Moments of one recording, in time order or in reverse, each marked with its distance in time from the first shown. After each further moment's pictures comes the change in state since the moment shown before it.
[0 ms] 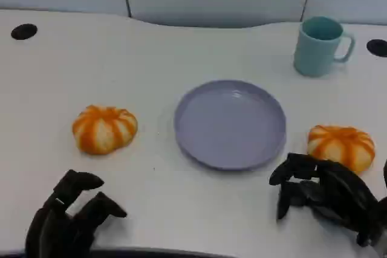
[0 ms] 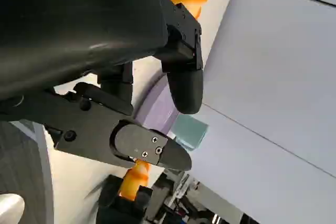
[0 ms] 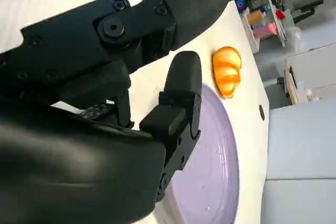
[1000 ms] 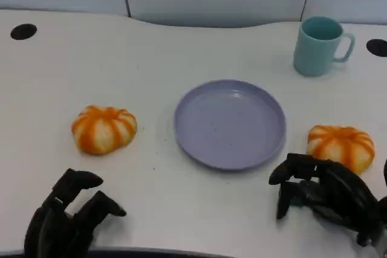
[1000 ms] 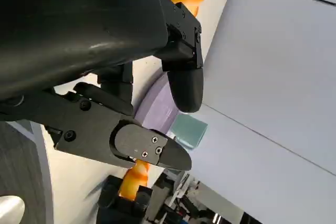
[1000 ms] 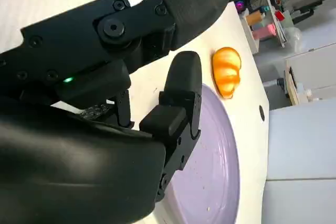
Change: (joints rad) left arm -0.004 0.000 0.005 -0.001 0.004 -0.013 -0.007; right arm 0.001 0.001 0.000 -0.013 -0.001 0.006 0.002
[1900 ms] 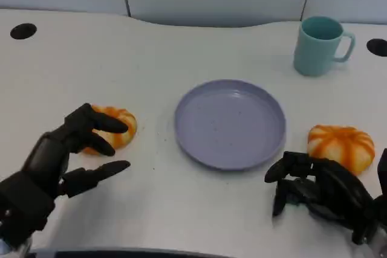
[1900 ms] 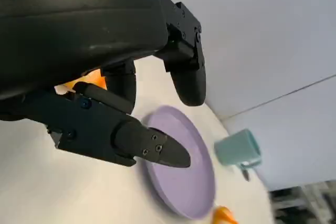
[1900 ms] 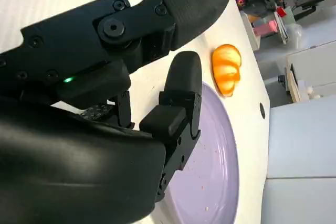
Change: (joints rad) left arm -0.126 0.236 -0.189 -0.215 0.670 -0.291 0.435; right arm 0.010 0.014 0.010 -0.041 -0.012 0.019 -0.027
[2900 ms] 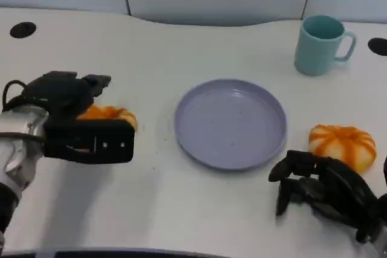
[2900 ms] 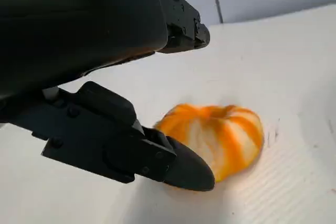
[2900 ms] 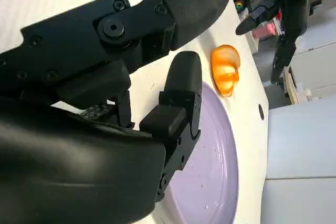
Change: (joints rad) left arm -0.535 0.232 -0.503 0.373 0.723 0.419 0.145; right arm -0.029 -0.011 -0.029 0.070 0.000 -0.026 0.034
